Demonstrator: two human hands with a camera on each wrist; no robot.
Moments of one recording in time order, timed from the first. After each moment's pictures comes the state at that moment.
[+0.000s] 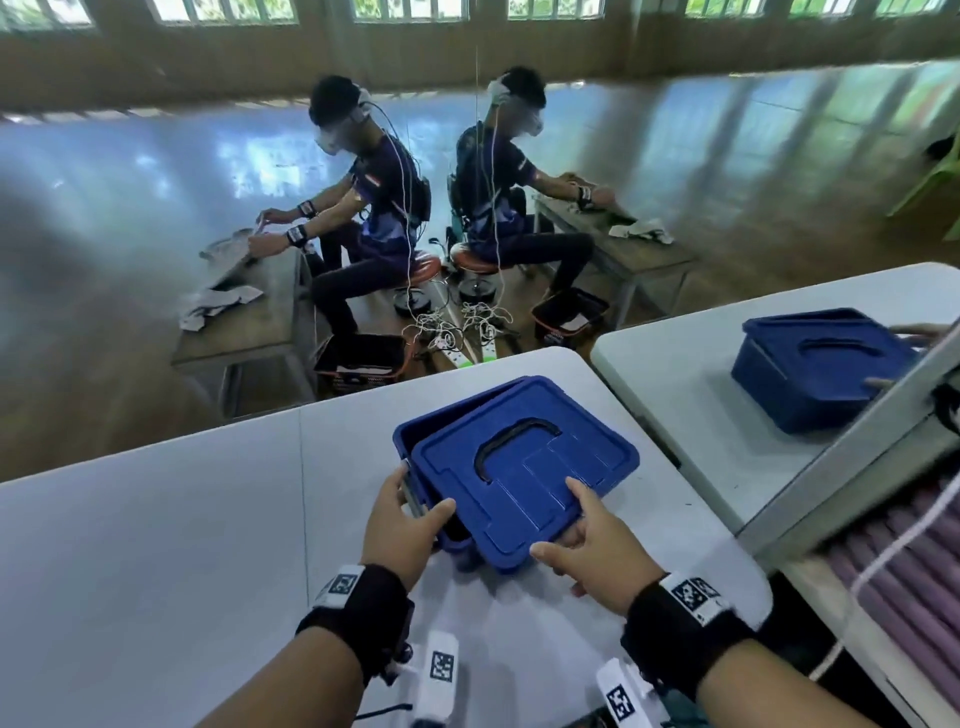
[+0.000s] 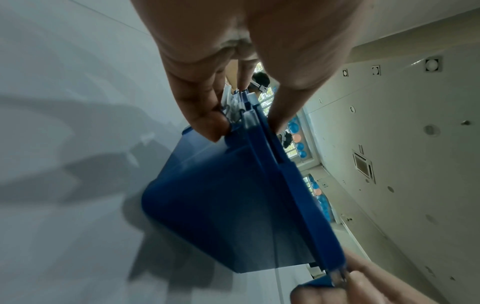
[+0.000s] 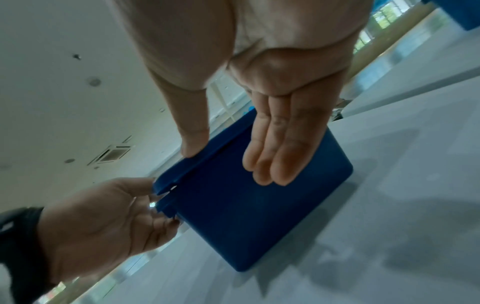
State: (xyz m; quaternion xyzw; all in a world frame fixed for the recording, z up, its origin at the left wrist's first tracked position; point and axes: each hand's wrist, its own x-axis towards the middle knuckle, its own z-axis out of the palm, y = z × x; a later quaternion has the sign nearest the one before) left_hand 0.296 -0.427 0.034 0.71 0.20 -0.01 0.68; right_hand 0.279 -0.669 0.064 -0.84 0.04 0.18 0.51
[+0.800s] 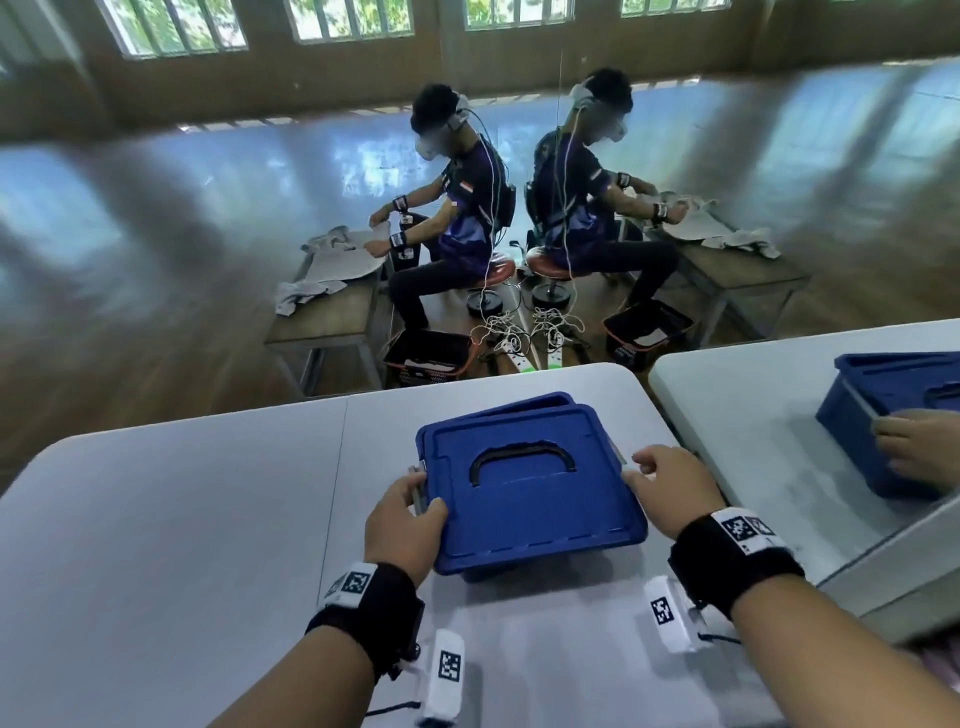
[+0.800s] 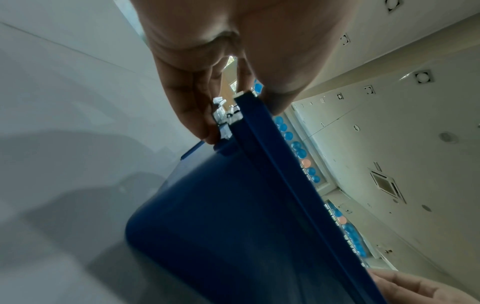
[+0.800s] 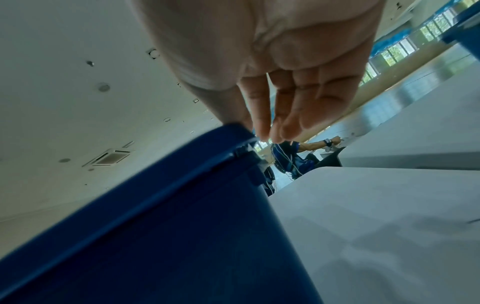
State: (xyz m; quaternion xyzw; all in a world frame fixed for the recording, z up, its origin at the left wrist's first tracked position) left_hand 0.299 -0.444 0.041 0.82 0.27 0.09 0.50; right_hand 0.409 -0.742 0.062 -0.96 0.00 0.06 0.28
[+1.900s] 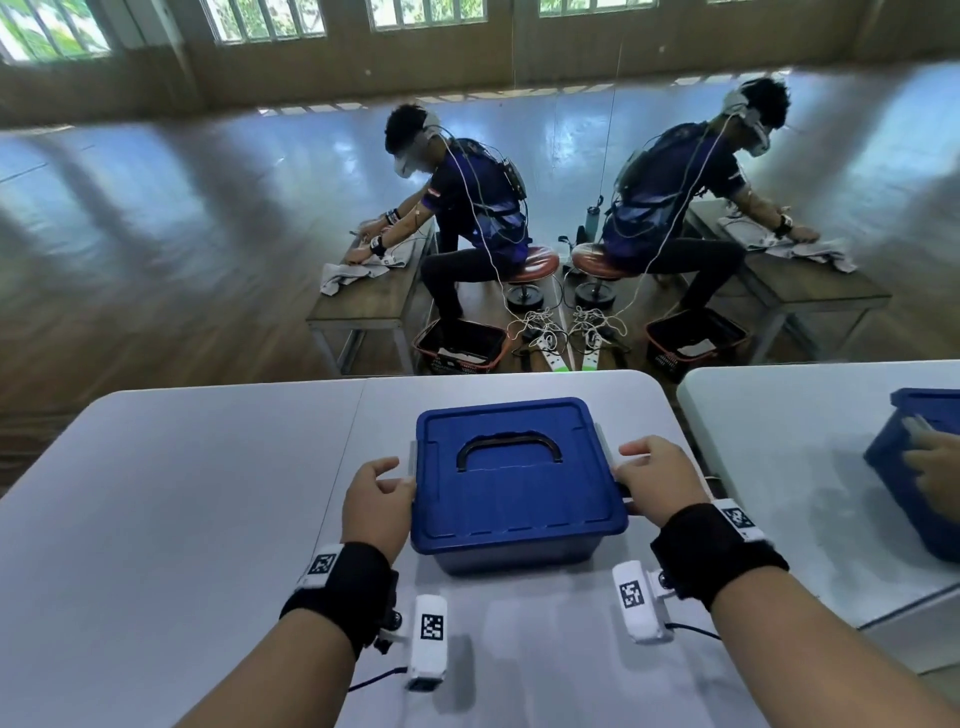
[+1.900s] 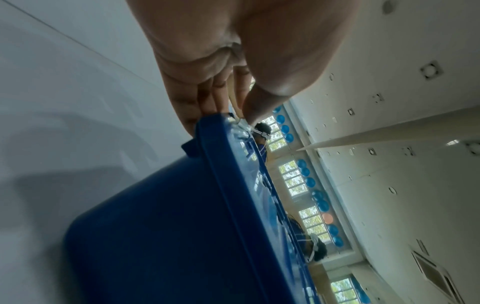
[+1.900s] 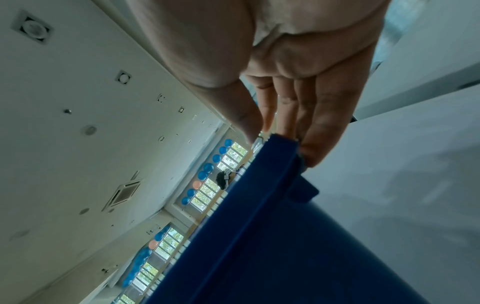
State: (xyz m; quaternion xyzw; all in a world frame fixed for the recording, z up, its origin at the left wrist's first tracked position) left_hand 0.310 -0.446 0.038 0.72 0.36 0.15 0.57; right_hand 0.448 -0.732 0.054 -0.84 0.05 0.14 0.52
